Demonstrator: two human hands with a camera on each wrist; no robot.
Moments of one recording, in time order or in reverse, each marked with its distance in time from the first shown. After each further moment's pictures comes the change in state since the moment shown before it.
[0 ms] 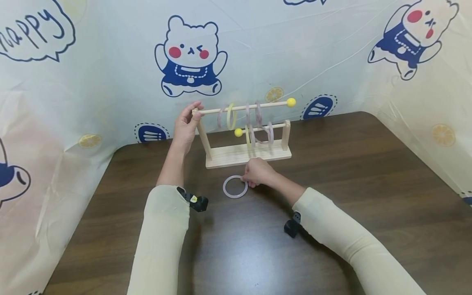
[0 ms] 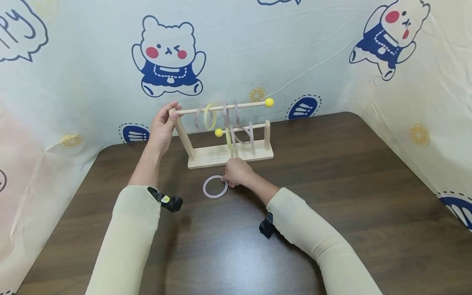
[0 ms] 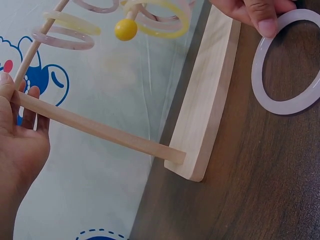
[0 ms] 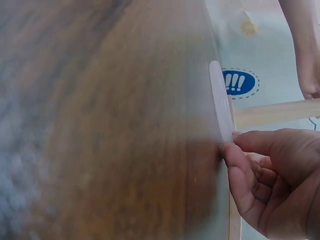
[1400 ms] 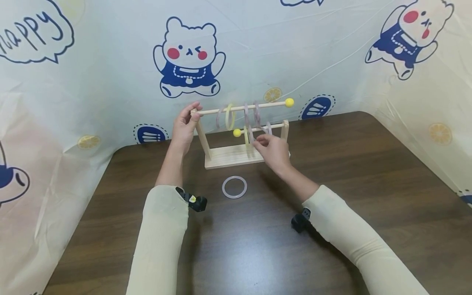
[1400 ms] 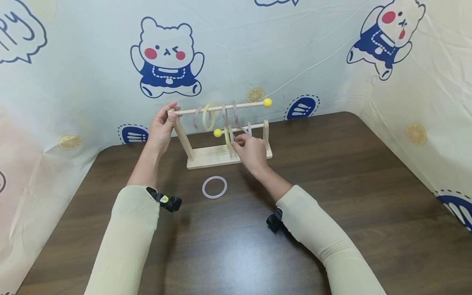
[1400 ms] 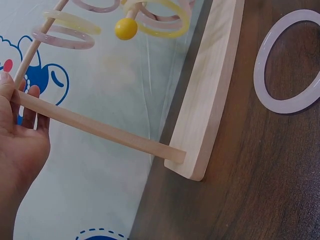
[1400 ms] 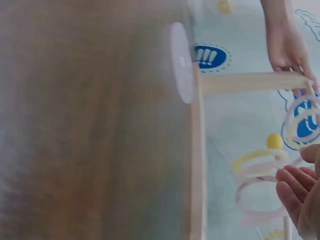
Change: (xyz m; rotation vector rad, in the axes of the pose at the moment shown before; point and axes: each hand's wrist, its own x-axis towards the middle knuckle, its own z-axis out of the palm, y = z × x) left_hand 0.001 0.001 0.000 -0.002 -0.002 -0.018; right_hand -0.013 0.010 -0.042 0.149 0.801 -0.123
